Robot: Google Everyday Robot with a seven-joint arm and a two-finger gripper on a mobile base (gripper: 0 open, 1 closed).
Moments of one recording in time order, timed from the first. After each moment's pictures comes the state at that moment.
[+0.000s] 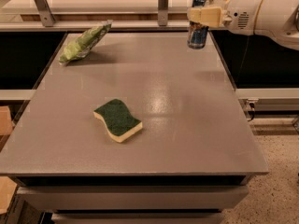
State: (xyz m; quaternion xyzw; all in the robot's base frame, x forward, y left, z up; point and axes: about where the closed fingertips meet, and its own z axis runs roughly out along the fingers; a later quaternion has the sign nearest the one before) arm 0.676 -0.157 1.023 -0.33 0.67 0.29 0.60
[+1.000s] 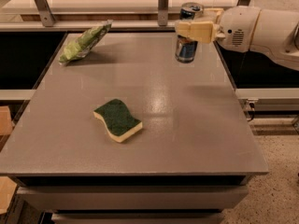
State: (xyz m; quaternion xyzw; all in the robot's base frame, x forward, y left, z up) arm 0.604 -0.112 1.023 -0.36 0.64 0.31 0.60
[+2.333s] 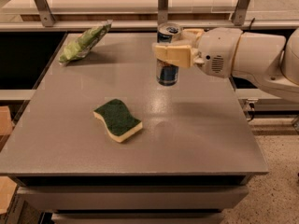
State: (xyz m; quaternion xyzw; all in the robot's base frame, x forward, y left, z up) arm 0.539 -0.055 1.003 -0.37 0.65 0.31 0.59
